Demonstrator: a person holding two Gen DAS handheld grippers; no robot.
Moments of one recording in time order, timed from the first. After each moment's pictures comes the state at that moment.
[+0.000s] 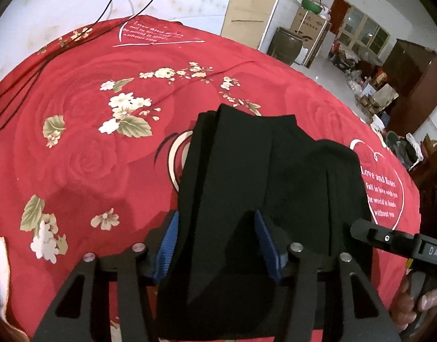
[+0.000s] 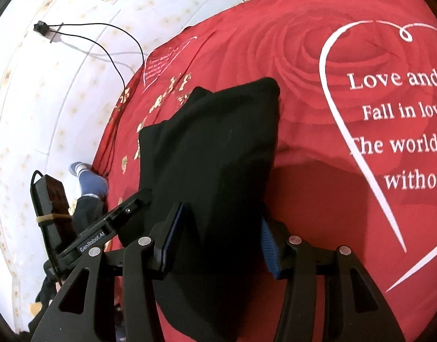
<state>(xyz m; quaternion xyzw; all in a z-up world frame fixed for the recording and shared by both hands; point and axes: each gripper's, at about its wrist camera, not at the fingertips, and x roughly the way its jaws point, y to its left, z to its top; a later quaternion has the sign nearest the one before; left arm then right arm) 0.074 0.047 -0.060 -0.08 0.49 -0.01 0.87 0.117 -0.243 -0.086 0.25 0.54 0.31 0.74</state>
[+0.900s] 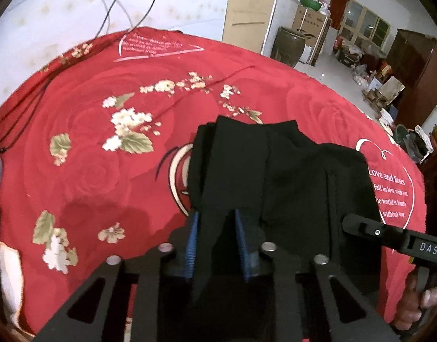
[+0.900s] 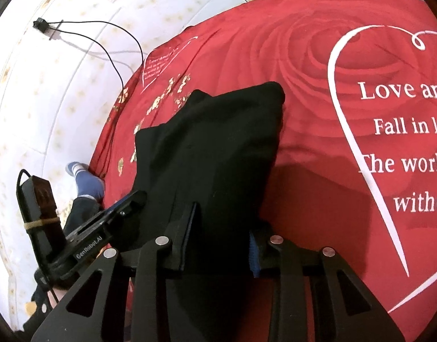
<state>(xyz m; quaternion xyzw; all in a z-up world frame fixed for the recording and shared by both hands) 0.079 0.034 -0.052 -0.04 0.48 0.01 0.88 0.126 -0.235 -0.089 0.23 0.54 0.32 0.75</state>
